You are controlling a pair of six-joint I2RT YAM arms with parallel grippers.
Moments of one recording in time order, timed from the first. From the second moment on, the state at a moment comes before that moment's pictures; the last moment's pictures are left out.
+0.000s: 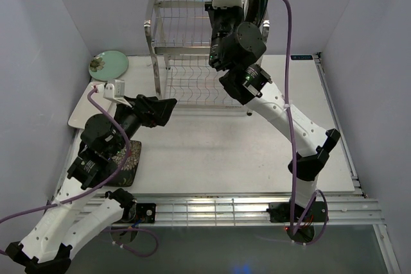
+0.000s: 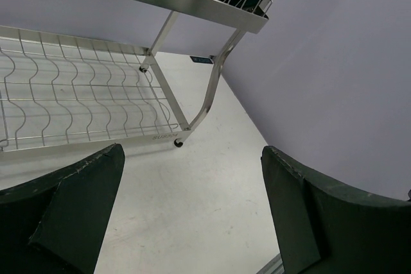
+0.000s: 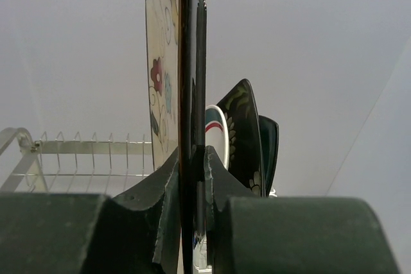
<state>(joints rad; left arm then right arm) -0.57 0.67 0.93 -0.16 -0.04 -0.55 0.98 1.83 2.26 0.25 0.96 -0.66</state>
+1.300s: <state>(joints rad) -0.57 0.58 0.87 -0.24 -0.03 -0.43 0.79 1.96 2.26 0.04 0.89 -0.37</state>
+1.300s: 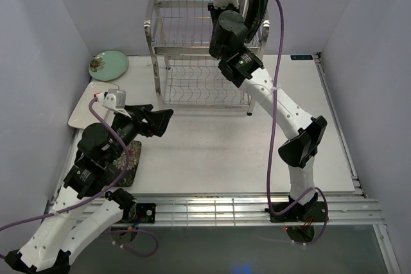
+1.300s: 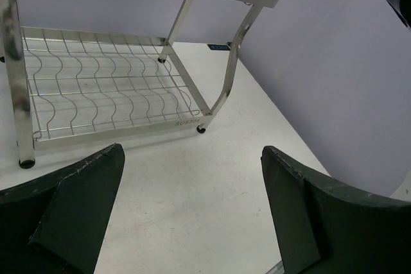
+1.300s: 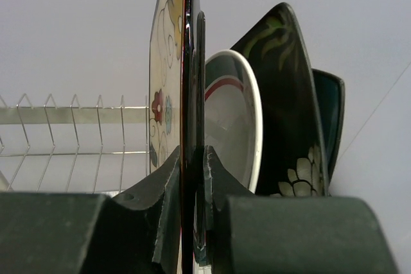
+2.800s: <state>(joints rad) -0.57 0.57 0.86 -0.24 -0.03 -0.42 0.78 1.86 2.19 0.10 0.91 -0.28</state>
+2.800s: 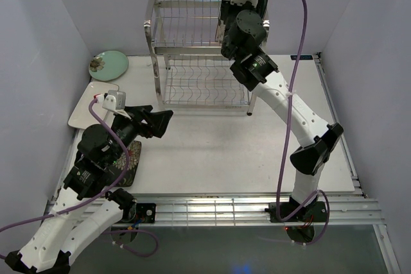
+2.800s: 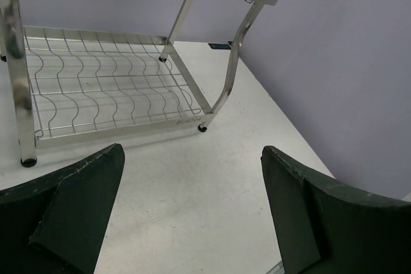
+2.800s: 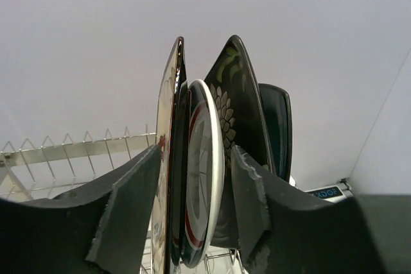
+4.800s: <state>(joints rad) -0.56 0.48 0.83 -0.25 -0.12 -0.40 -0.02 0.75 0.35 0.51 -0.15 0.61</state>
